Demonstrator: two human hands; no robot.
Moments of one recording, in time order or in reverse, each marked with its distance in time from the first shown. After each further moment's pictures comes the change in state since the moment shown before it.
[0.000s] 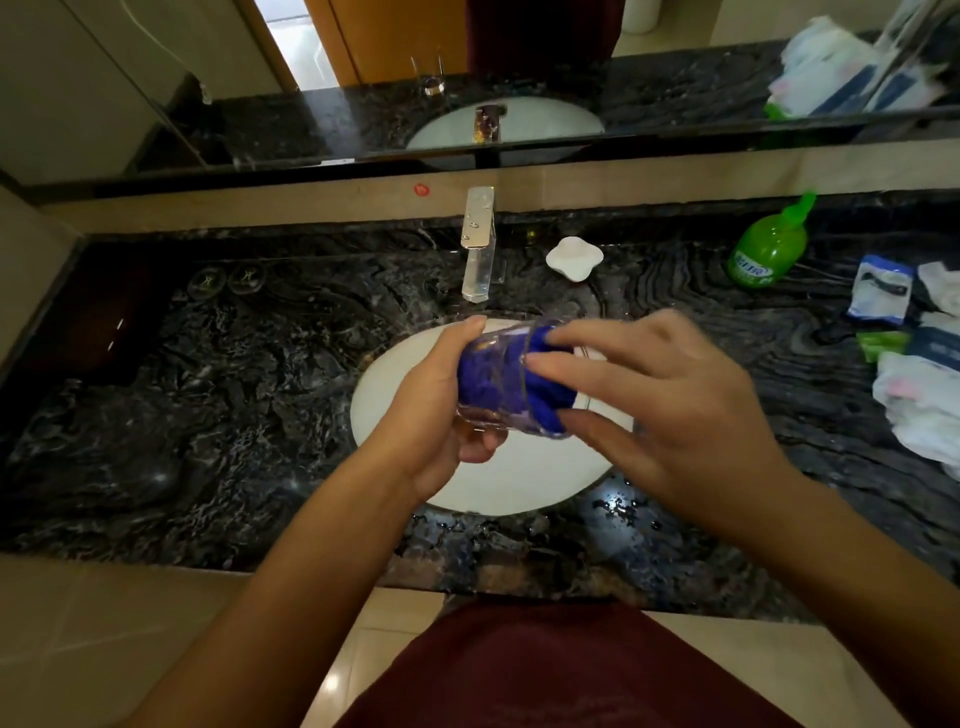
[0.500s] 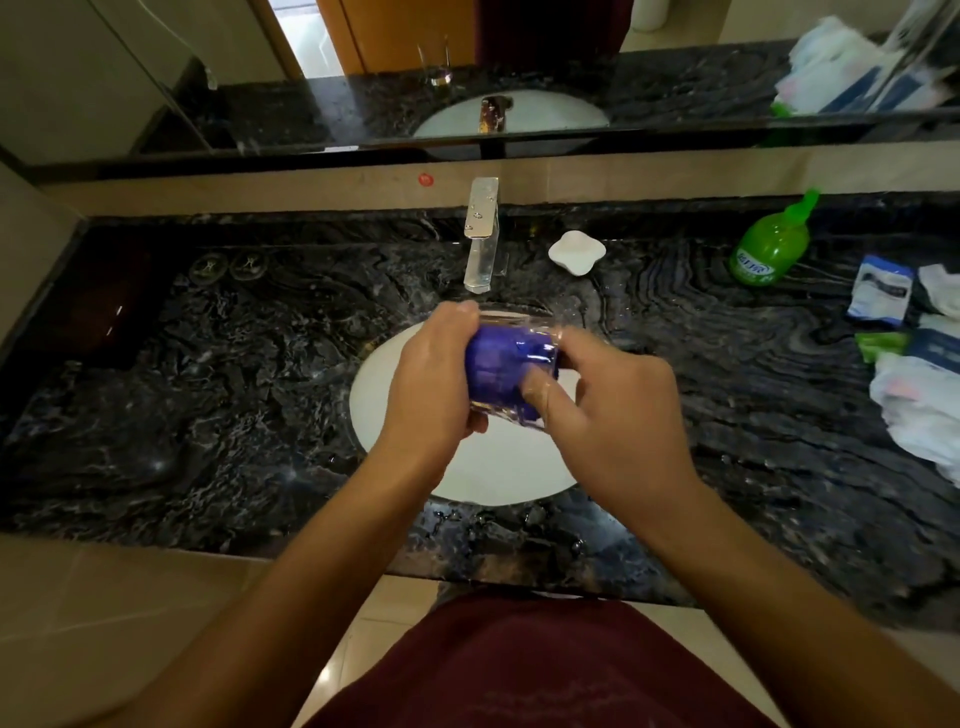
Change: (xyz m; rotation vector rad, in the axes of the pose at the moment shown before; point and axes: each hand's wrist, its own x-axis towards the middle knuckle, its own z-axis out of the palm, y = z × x) left_hand -0.014 -0.003 0.011 0.257 0.294 0.301; right_hand 0.012 -0.039 0.035 0.258 0.043 0.517
